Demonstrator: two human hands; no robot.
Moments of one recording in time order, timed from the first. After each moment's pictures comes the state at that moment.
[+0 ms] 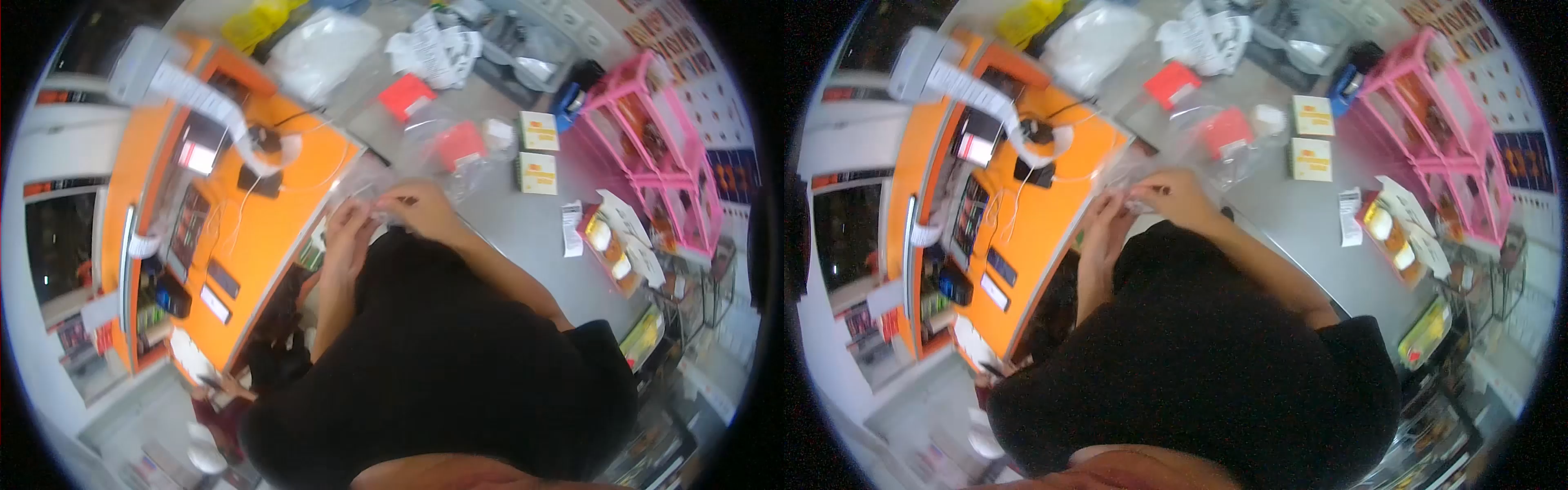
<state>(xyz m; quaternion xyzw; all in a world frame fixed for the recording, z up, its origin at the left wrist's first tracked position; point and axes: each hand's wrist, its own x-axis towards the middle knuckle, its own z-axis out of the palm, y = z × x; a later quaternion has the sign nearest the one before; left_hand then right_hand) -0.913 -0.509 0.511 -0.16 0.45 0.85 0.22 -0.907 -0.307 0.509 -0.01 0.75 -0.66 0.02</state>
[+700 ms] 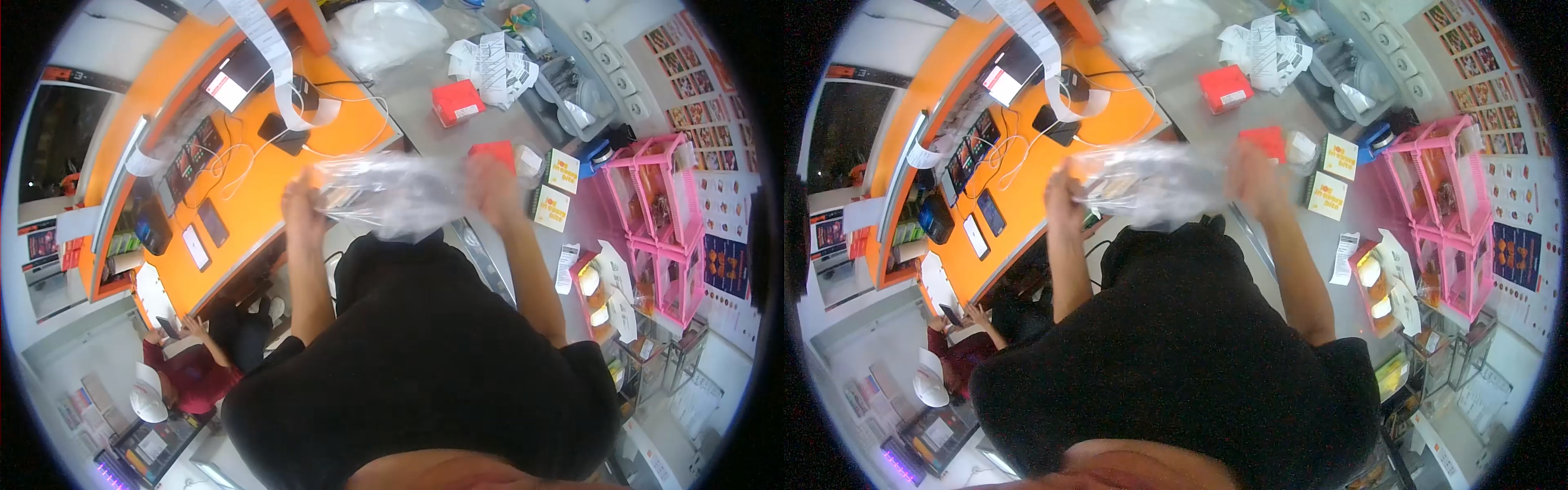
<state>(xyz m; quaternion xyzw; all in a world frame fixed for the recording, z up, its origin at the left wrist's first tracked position) -0.935 -0.616 0.498 -0.30 0.44 0.84 -0.05 -0.925 -0.236 0.498 0.22 0.43 -0.86 0.16</state>
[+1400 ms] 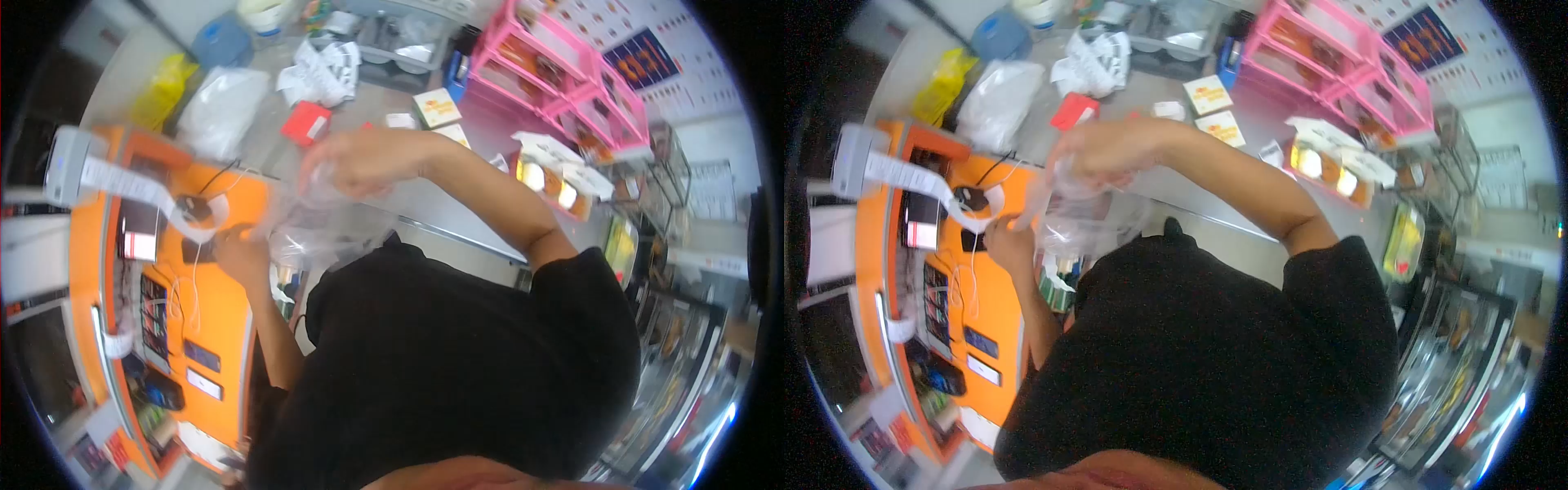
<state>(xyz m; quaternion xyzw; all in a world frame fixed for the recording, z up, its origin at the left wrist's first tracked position) -0.984 -0.572 0.496 0.10 0.98 0.16 -0.09 -0.931 -0.221 0.684 -0.02 0.73 -0.61 0.30</state>
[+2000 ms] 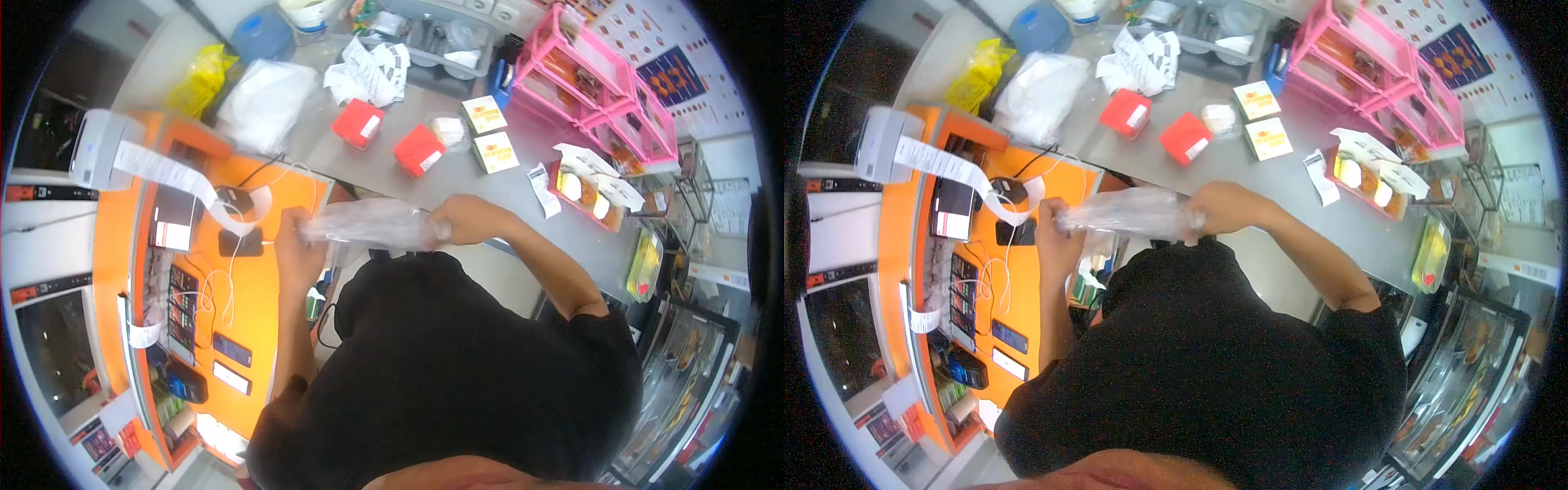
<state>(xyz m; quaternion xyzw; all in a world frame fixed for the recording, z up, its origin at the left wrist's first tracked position) -0.987 -0.567 0.567 0.24 0.83 0.50 0.06 -0.847 -0.228 0.559 -0.11 0.91 -0.38 0.12</state>
